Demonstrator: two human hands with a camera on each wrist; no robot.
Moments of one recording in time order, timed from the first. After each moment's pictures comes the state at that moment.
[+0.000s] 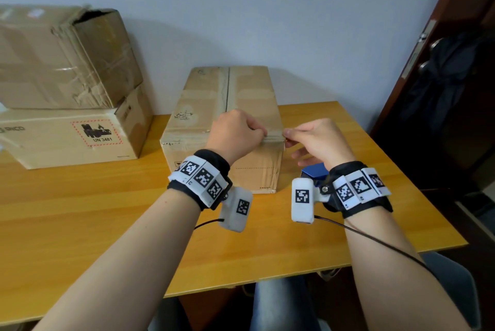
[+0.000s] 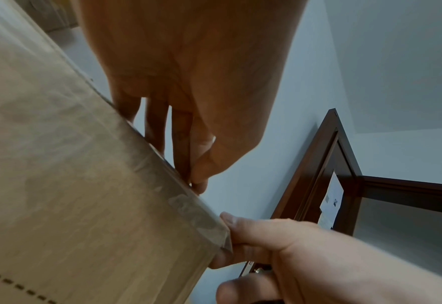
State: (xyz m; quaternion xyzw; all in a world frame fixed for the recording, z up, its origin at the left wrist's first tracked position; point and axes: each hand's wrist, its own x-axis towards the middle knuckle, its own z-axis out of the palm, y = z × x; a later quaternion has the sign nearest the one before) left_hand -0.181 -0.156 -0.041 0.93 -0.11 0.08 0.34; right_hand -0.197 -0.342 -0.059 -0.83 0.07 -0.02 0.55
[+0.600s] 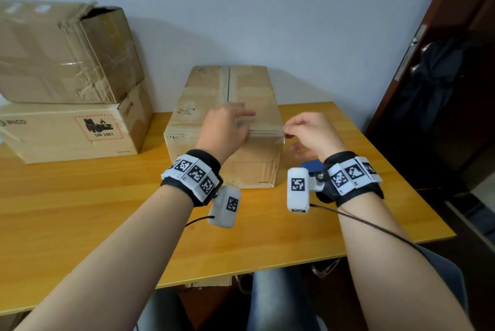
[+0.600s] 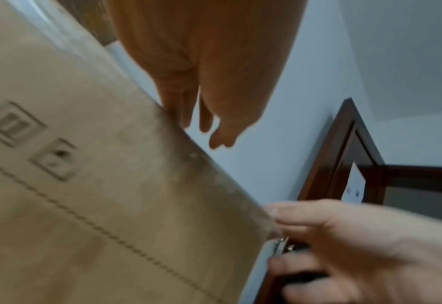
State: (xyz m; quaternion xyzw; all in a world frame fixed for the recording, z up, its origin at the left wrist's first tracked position) left_hand -0.182 -0.130 -0.056 0.91 -0.15 0.17 0.35; right_hand -0.203 -0.329 -0.051 -0.85 0.10 -0.02 0.52
